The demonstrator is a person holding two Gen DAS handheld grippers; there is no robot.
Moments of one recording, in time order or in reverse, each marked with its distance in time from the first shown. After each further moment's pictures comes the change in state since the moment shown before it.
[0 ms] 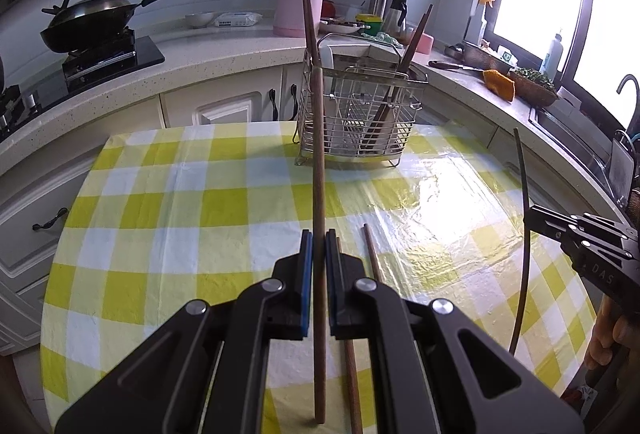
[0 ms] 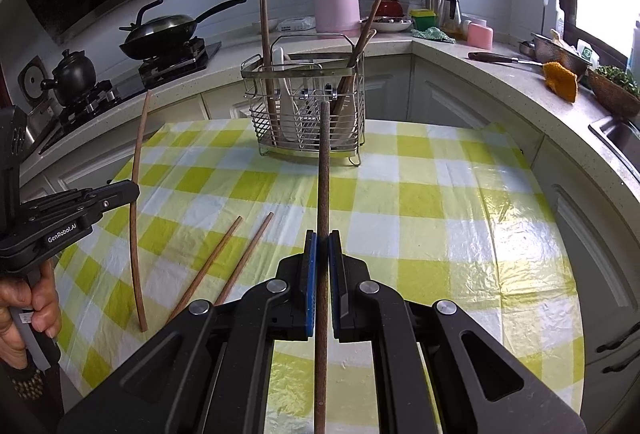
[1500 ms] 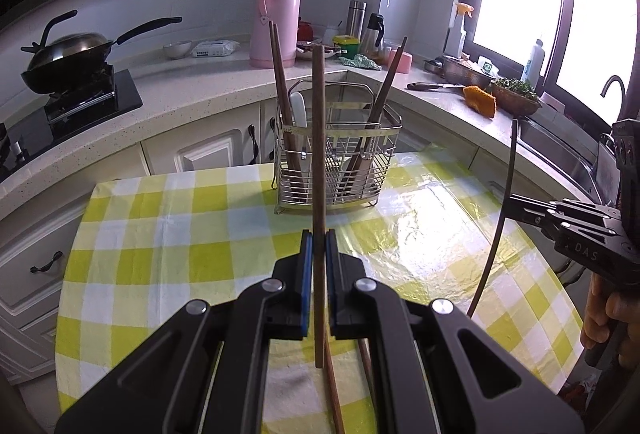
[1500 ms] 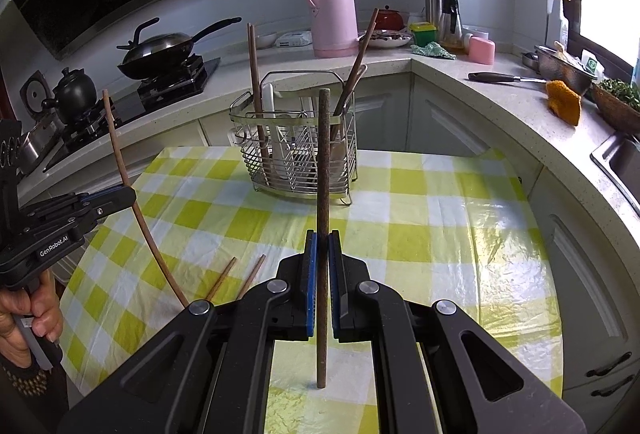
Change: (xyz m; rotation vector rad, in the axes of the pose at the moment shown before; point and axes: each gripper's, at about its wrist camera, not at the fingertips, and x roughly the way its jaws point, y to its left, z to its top) left arm -0.009 -0.014 0.050 0.062 -0.052 -0.046; right arm -0.004 -0.020 0.050 0.004 -0.016 0.024
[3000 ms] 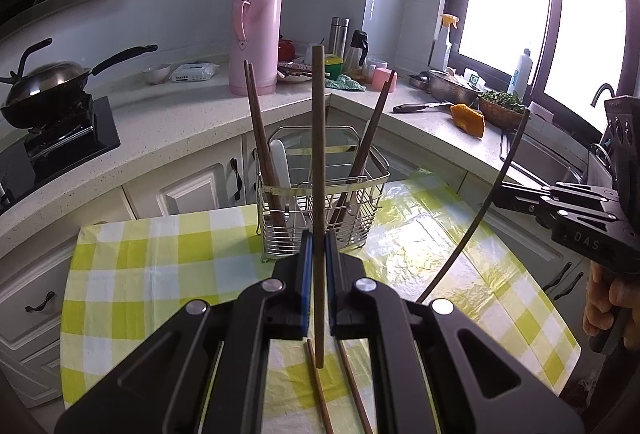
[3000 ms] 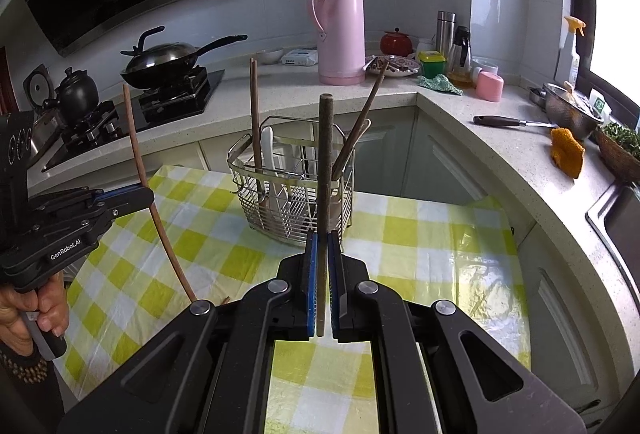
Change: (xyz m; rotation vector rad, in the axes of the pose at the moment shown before) left arm 0.016 -0.003 0.054 0.038 -0.034 -0.051; right arm -0.003 -0.001 0.062 -0.067 -0.029 0.003
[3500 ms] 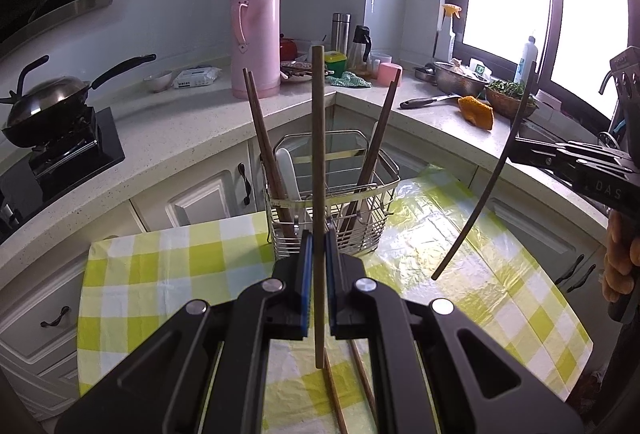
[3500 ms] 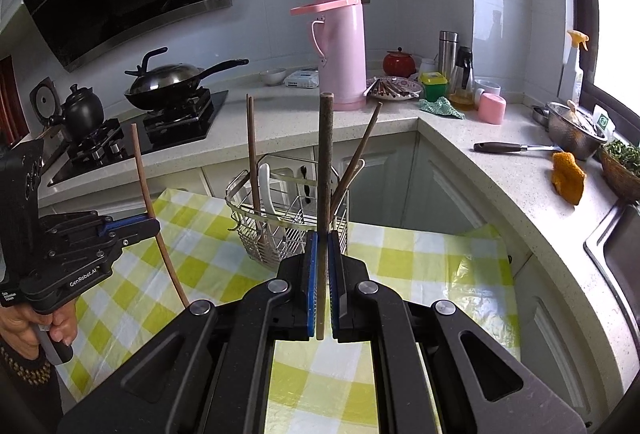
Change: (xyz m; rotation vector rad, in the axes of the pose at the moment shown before) left arm 0.009 -0.002 0.017 0.049 0.018 0.032; right arm -0.008 -0.014 0.034 -0.010 -0.053 0.014
